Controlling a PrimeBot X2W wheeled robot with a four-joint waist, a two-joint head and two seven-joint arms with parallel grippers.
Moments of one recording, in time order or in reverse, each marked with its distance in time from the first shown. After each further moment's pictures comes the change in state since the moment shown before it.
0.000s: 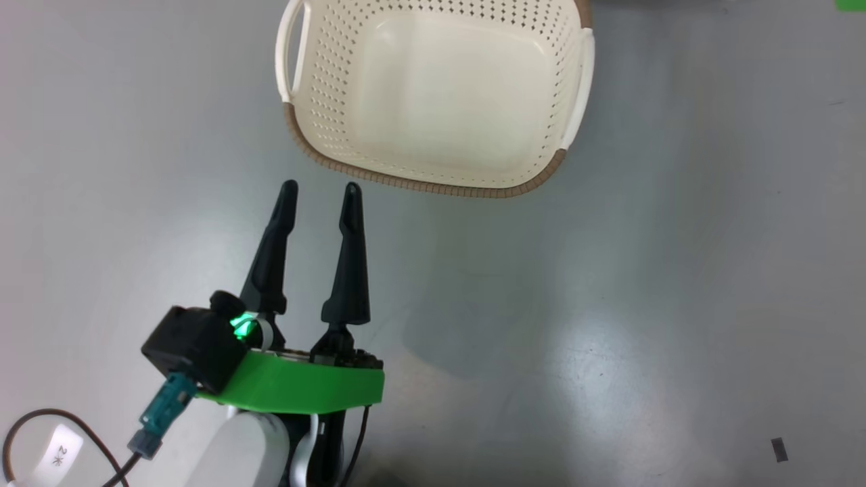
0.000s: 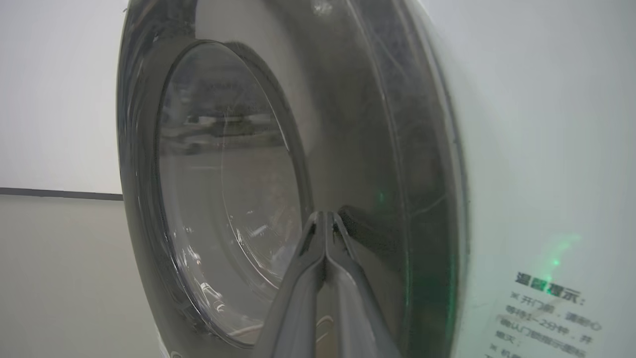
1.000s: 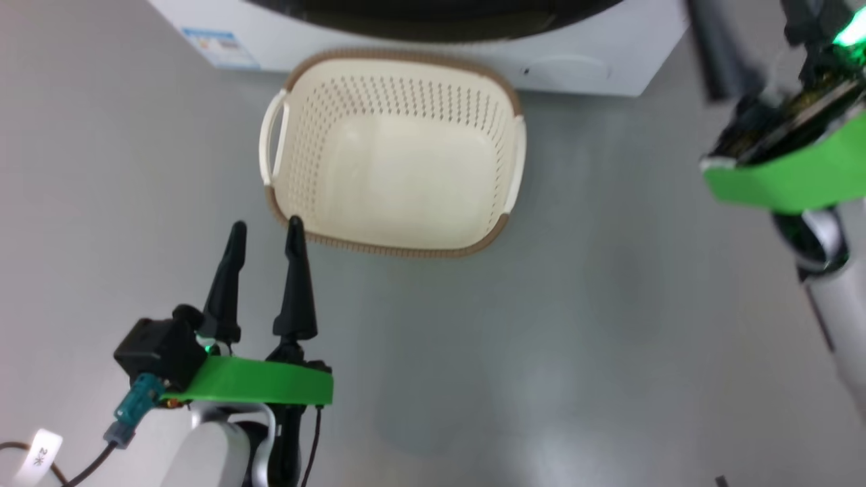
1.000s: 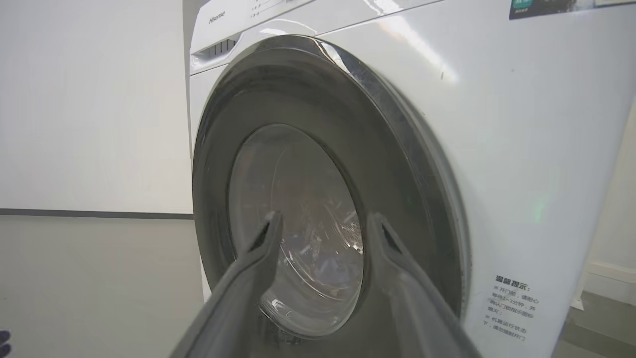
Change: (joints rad) left arm 0.045 -0.002 0.116 0.142 -0.005 -0.041 0.000; right arm 0.342 0.090 -0.024 -0.187 0.002 -0.002 0.001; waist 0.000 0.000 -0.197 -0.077
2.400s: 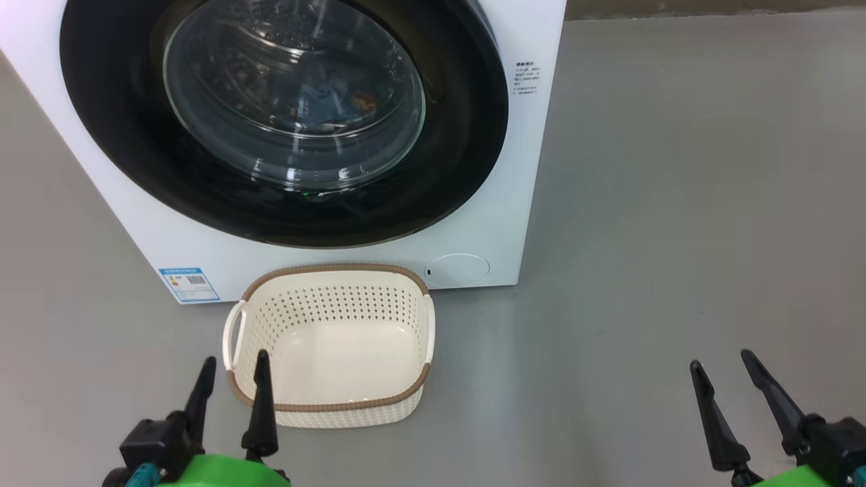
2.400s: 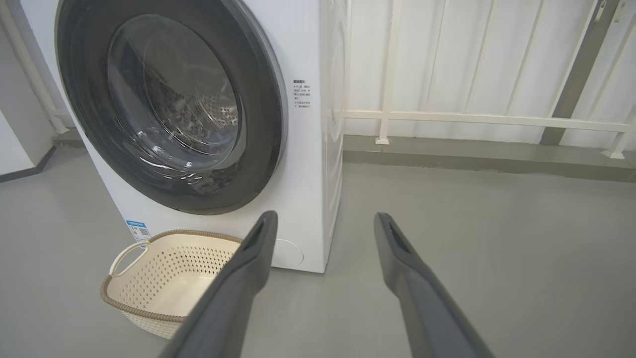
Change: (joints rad) left arm 0.217 0.004 0.154 0.198 0.151 -0.109 0.000; right arm 0.923 0.243 -0.362 -0.007 -0.207 0.000 0.007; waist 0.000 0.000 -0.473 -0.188
